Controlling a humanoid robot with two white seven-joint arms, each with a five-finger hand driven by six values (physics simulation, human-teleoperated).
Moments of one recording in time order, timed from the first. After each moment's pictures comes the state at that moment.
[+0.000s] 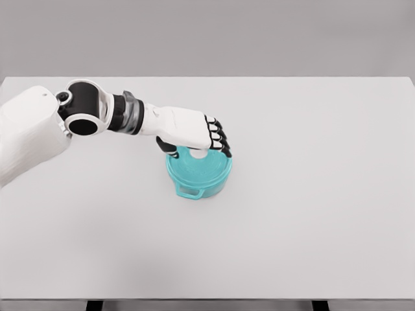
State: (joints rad) left arm -1.05 0.53 -1.09 -1.43 -0.43 -0.61 -0.59; right arm 0.03 0.00 -0.22 0.05 0.06 -0.22 -0.02
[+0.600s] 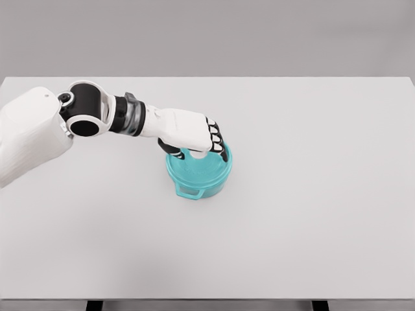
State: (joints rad) left arm -1.05 0.53 -1.10 -1.43 -0.43 -0.61 -0.59; right arm 0.03 0.00 -0.22 0.05 0.06 -0.22 -0.02
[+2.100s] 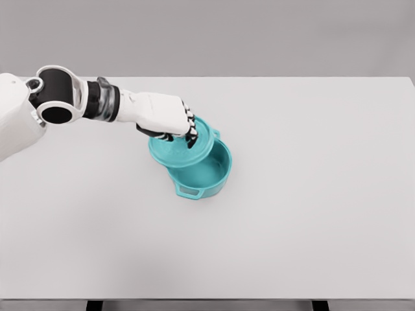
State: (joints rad) left arm -1.09 0.63 -1.09 -1.42 -0.42 -0.61 -0.59; right arm 0.03 0.00 -0.22 0.05 0.06 -0.22 -0.02
